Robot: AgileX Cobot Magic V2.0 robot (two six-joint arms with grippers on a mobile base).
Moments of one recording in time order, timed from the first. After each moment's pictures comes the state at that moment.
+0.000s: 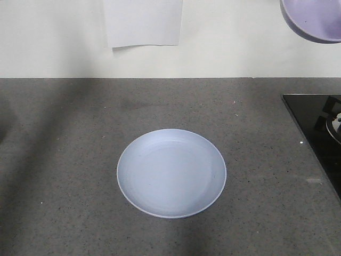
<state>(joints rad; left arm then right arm) -0.07 1.49 -1.83 -0.06 0.95 0.05 -0.07 1.32 -1.70 0.20 0.94 -0.22</state>
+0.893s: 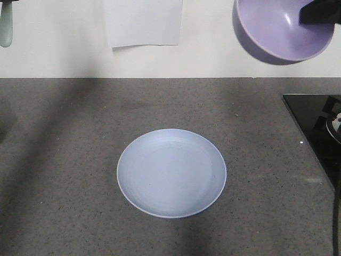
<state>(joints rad) -0.07 1.52 -1.83 -0.16 0.94 0.04 -0.07 1.44 -1.70 0.59 1.12 -0.42</state>
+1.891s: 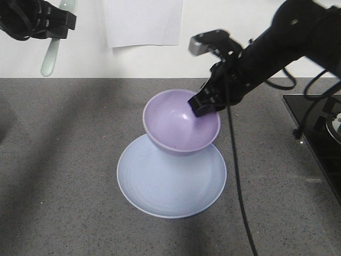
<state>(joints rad) -0.17 1.63 -1.83 -0.18 1.00 0.12 0.32 1.82 -1.70 0.42 1.11 -0.51</state>
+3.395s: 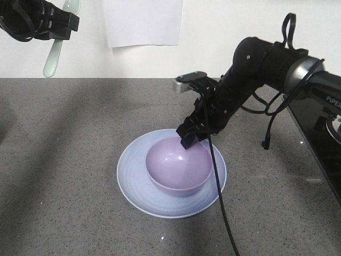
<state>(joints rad) -0.18 1.63 -1.83 -0.18 1.00 0.13 0.34 1.99 -1.73 0.40 1.16 -0.49</state>
